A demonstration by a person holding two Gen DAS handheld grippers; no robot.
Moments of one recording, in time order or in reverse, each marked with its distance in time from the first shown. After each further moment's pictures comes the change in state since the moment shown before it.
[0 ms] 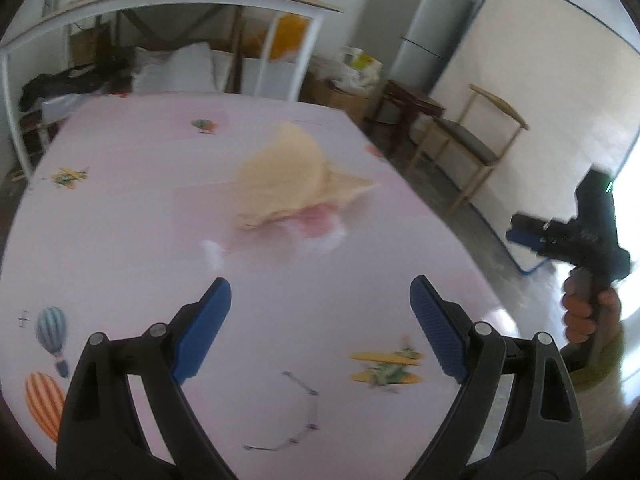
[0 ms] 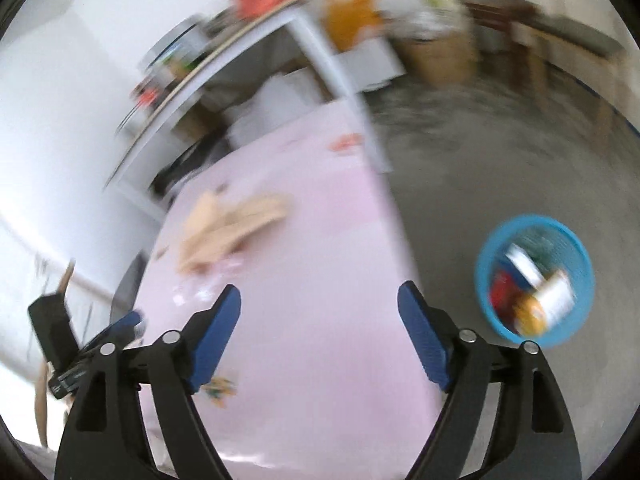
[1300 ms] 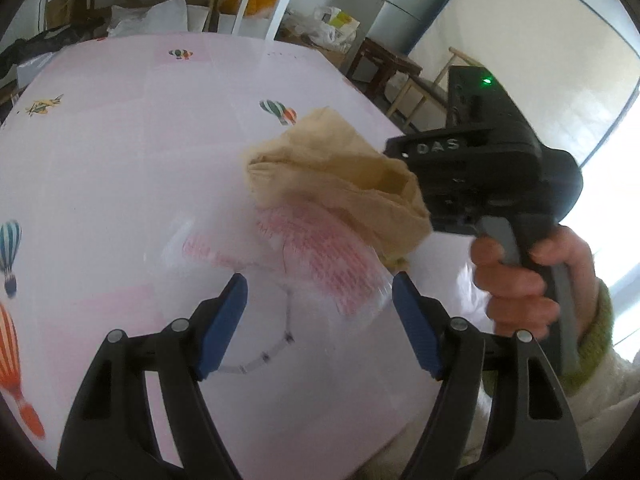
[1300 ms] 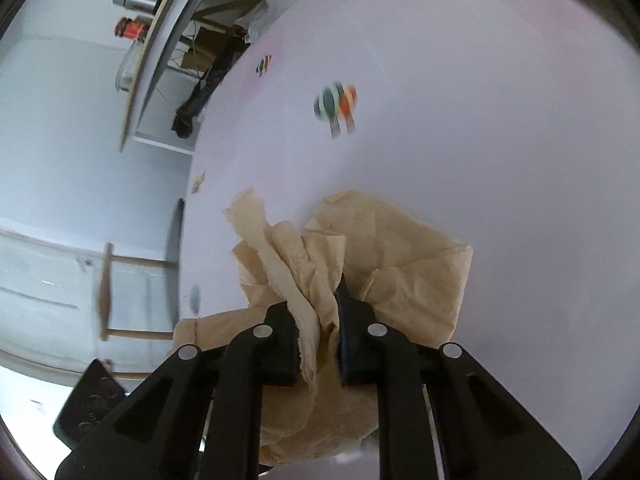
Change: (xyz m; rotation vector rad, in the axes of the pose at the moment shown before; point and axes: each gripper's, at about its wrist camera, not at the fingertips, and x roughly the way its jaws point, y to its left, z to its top) left arm 0.012 0.001 -0.072 0.009 0.155 -0.129; right arm 0.120 0.079 -0.069 0.285 0.339 0.199
